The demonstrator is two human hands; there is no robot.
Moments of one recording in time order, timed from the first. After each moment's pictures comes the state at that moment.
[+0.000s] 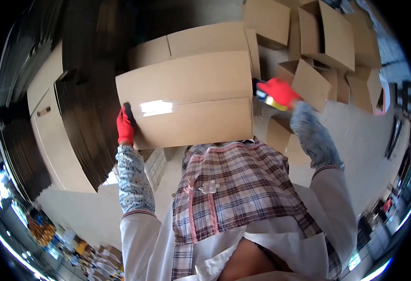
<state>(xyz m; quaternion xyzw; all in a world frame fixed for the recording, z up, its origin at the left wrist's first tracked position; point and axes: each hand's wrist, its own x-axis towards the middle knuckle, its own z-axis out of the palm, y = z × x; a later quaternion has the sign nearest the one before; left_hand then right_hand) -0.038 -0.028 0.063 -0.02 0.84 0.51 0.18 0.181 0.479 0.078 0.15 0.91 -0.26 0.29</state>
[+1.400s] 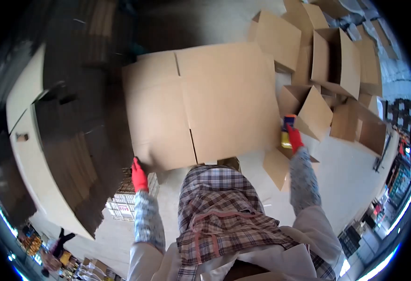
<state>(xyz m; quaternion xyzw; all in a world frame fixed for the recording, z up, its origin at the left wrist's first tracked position) 0.040 -0.155 -0.145 -0.15 0.91 0.29 0.26 0.290 0.536 -0.154 0.54 0.77 -0.30 0.13</state>
